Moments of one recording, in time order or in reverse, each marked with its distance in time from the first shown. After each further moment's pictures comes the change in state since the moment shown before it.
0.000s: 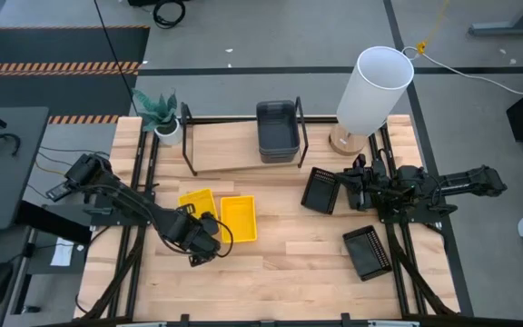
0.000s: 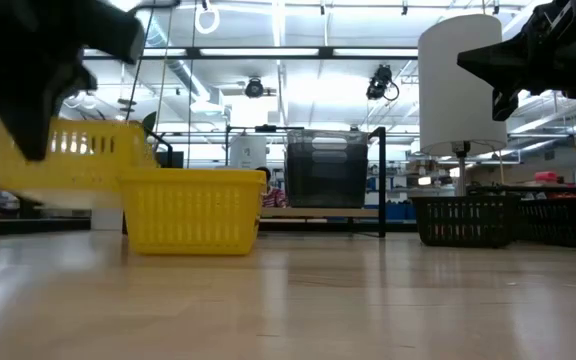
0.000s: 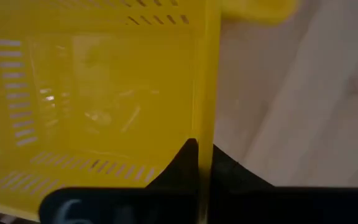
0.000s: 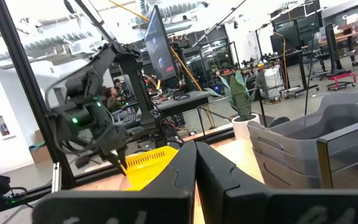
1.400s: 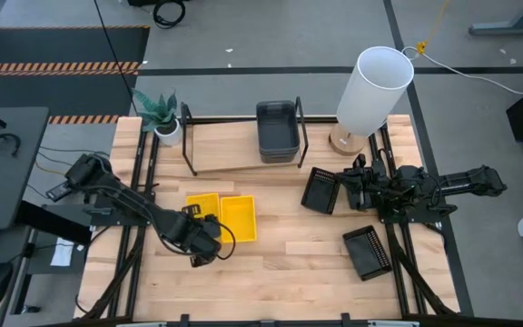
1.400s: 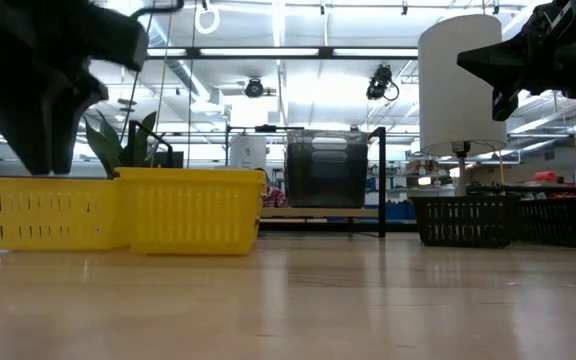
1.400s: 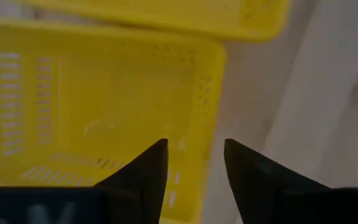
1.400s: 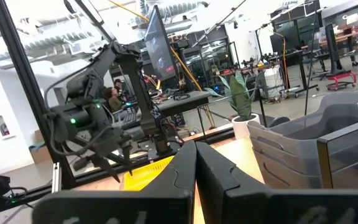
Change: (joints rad) left arm -0.003 0.000 -0.051 0.103 -0.048 0.079; right arm 0.000 0.000 0.000 0.000 0.000 0.000
